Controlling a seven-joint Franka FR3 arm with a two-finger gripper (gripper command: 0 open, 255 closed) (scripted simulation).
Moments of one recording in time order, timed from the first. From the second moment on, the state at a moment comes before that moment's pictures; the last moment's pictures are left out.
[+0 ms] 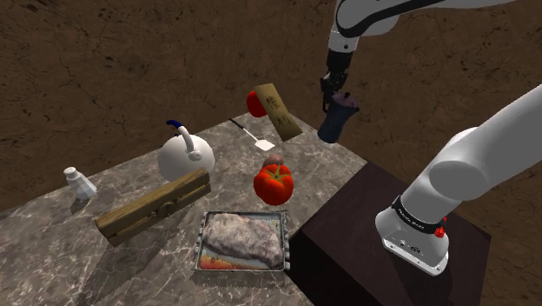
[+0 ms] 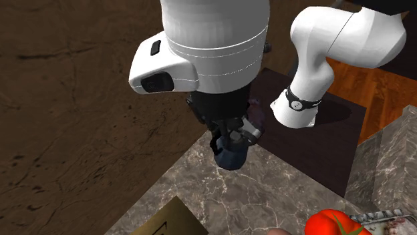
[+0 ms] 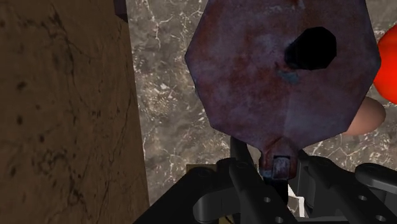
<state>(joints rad) -0.08 -0.26 -0.11 -2.34 -0.01 1.96 -0.14</state>
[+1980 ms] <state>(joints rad) 0.24 -0.18 0.37 -2.14 0.17 1.90 0.59</state>
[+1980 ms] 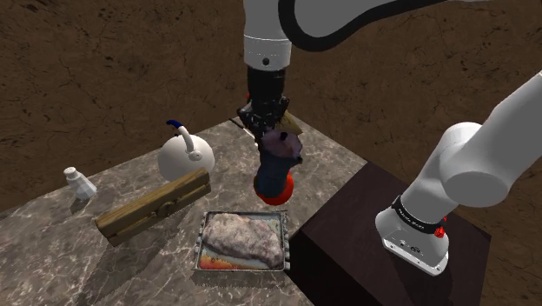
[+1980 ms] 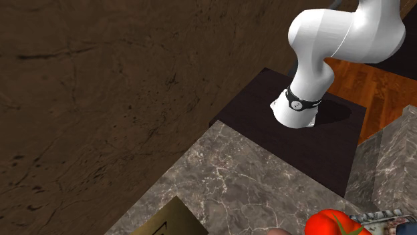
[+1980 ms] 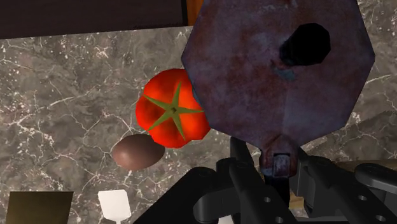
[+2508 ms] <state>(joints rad) 0.31 -0.02 0.48 -1.95 0.12 1.89 0.79</state>
